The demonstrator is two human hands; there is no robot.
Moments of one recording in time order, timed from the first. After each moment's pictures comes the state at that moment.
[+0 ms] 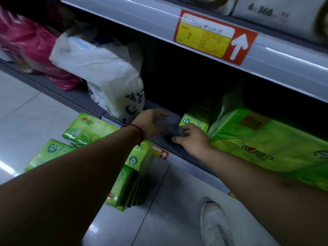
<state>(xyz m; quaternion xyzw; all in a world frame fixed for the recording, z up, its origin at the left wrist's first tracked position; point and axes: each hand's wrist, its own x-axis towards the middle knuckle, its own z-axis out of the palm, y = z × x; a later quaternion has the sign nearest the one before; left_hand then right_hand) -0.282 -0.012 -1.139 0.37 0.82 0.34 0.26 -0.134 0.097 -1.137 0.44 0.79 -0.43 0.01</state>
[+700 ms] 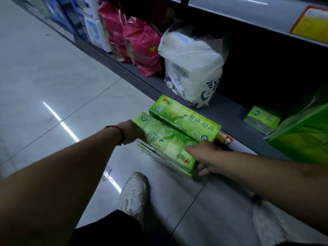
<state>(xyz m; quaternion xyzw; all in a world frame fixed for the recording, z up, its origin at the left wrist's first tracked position) -0.336 -0.313 -1.130 0.11 0.92 0.12 0.35 -0.153 -0.109 -1.098 0.44 0.72 -0.48 0.26</state>
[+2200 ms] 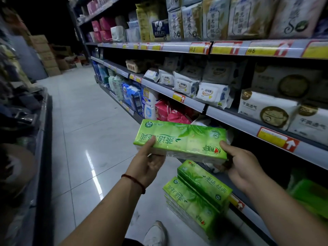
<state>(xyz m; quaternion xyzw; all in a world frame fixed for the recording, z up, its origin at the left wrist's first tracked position) -0.183 -0.332 -0.877 -0.11 0.36 0.91 0.19 -0.122 -0.091 -0.883 0.23 0.49 -0.83 -0.09</state>
